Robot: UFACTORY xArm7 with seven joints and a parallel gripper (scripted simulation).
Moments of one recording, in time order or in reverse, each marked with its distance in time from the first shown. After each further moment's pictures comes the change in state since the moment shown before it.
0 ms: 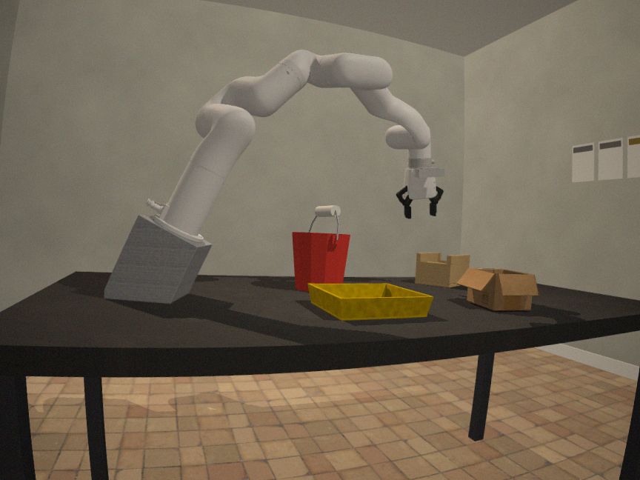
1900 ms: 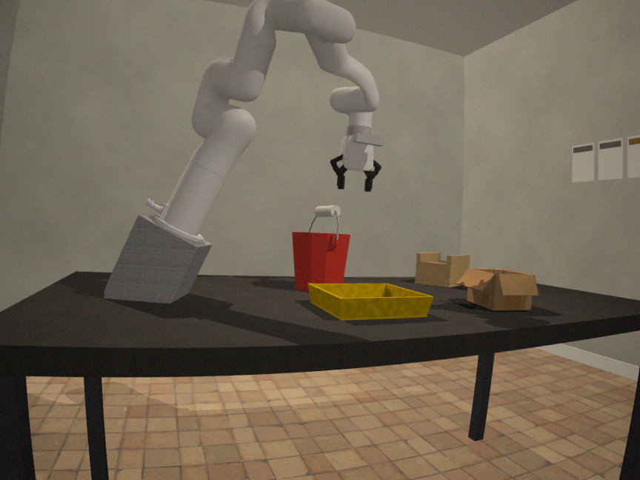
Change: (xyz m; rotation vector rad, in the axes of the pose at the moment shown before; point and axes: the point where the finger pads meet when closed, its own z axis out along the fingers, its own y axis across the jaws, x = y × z) arm 0.012 0.229 -0.106 -0.167 0.086 -0.130
